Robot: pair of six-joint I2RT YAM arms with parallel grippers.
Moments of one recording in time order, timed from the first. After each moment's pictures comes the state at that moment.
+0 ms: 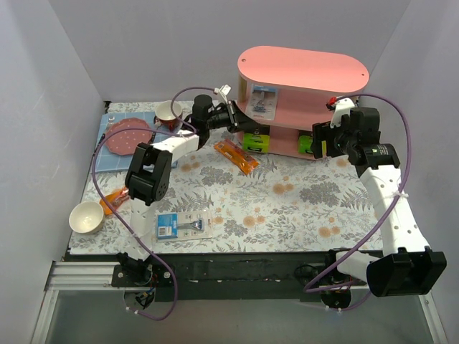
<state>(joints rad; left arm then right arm) -0.43 2.22 1.67 0.47 0.84 -1.04 0.09 1.18 1.24 -0.69 -0.17 -0.13</state>
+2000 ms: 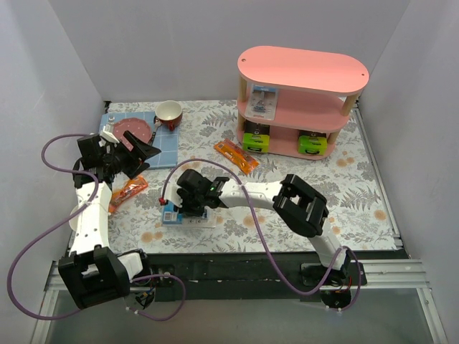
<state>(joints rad) 0.28 1.12 0.95 -0.49 0.65 -0.65 1.17 2.13 1.55 -0.31 -0.24 -0.42</state>
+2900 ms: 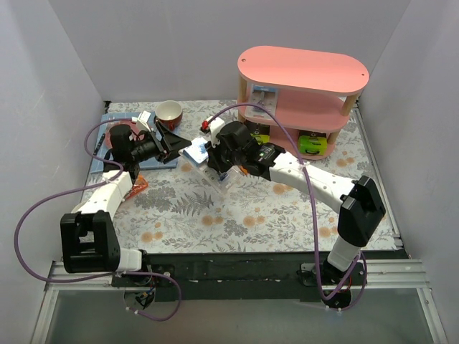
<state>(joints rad) 0.03 1.34 0.86 0.17 0.93 -0.87 0.92 1.70 1.46 -0.33 -0.06 0.09</state>
